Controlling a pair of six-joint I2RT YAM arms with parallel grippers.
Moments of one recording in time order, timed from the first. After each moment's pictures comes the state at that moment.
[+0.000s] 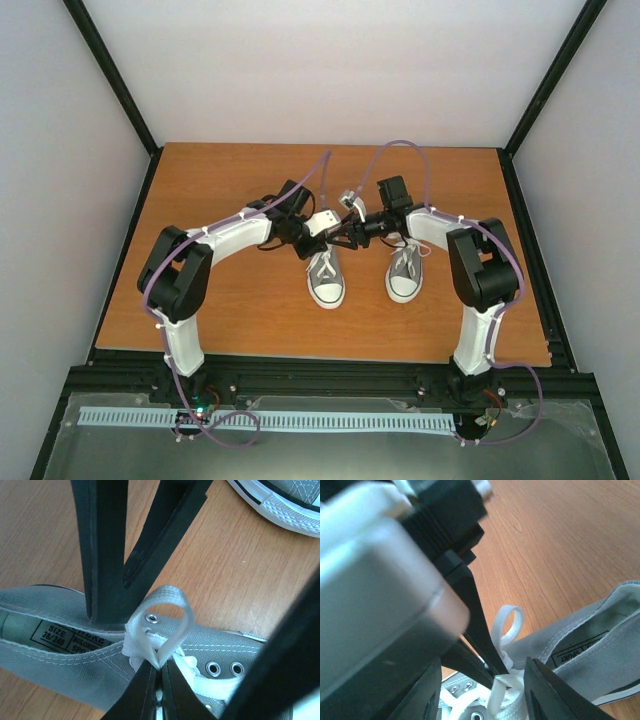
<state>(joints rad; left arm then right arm) -0.56 1.86 1.30 -0.50 0.41 0.41 0.37 1.92 1.21 -0.18 -1.09 -0.29</state>
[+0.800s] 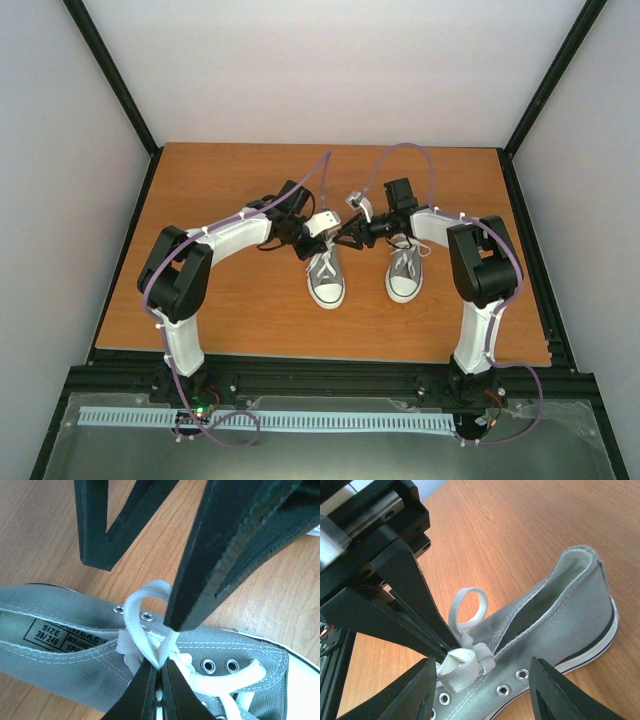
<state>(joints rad) -0.56 1.86 1.30 -0.51 0.42 0.42 0.32 1.96 1.19 -0.17 -1.05 -0.29</state>
